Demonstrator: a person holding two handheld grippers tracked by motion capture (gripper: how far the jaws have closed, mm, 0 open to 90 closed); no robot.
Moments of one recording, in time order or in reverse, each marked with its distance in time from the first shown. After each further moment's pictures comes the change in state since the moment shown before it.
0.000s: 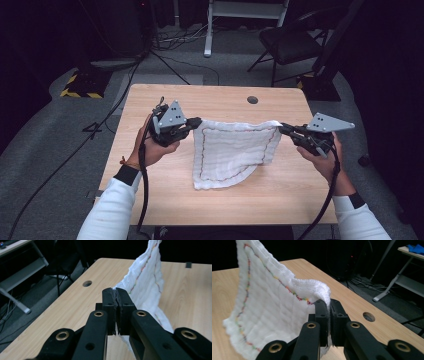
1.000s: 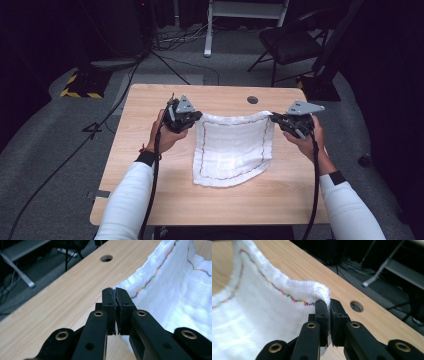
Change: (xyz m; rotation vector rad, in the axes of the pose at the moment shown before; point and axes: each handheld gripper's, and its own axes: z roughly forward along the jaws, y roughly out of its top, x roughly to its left) left arm 0.062 -0.051 0.107 0.146 0.118 -0.160; right arm -0.047 -0.015 0.084 0.164 -0.096 0.015
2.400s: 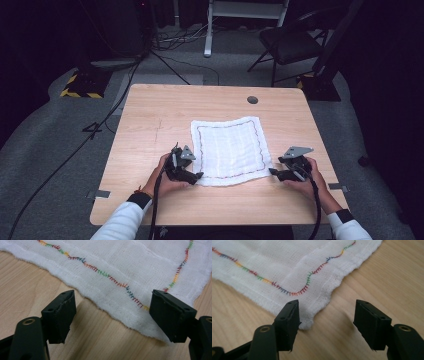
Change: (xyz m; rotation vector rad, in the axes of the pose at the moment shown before) left arm -0.084 -0.114 0.002 0.262 -0.179 -0.072; right arm 0.058 -0.132 -0.008 0.301 0.120 0.101
